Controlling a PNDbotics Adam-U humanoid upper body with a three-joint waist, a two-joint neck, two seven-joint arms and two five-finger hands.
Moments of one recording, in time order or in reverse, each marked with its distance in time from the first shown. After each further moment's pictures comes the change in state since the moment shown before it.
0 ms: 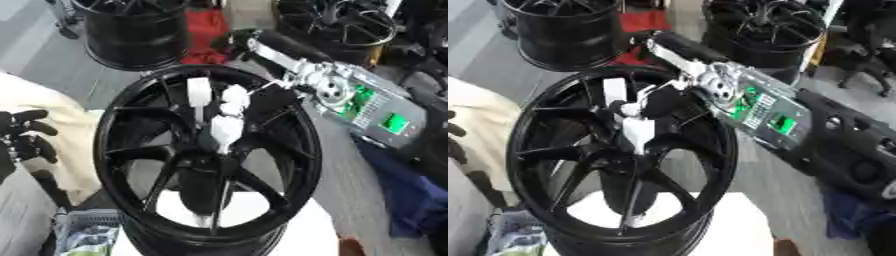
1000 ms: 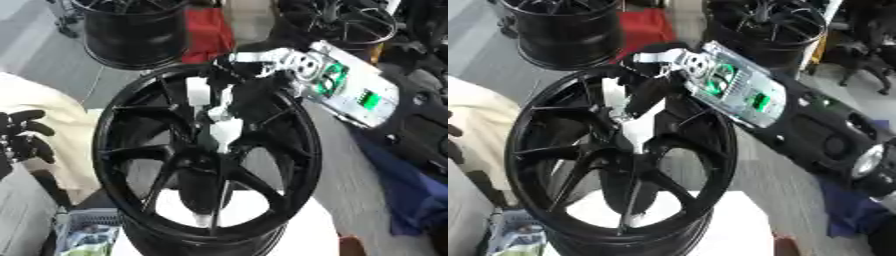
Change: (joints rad) left arm -0.001 0.000 -0.001 0.000 -0.003 -0.007 -0.002; right arm -0.041 0.047 -0.067 0.128 -0.016 0.142 0.300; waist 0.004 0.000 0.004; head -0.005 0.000
